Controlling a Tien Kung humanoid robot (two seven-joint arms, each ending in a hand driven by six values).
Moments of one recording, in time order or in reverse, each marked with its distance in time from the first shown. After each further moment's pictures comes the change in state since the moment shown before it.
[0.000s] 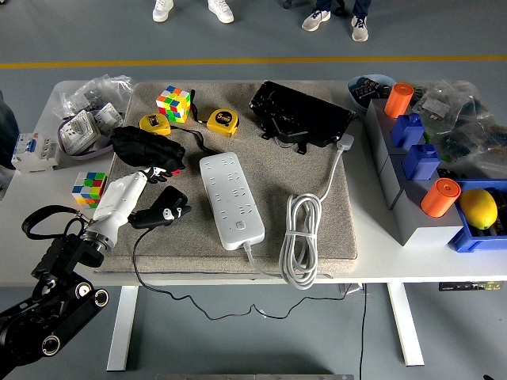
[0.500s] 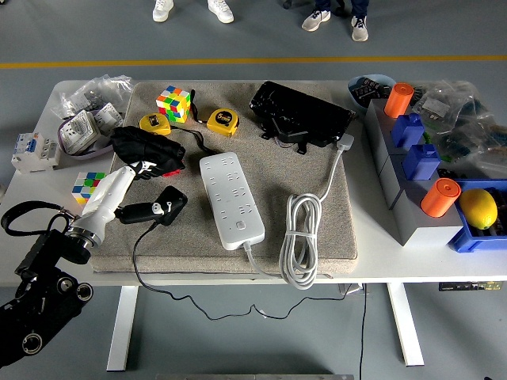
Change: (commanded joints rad) left arm 0.040 0.035 -0.043 -0.072 -0.094 -0.064 -0.038; right arm -0.001 0.001 -0.004 -0.006 0.006 0.002 -0.001
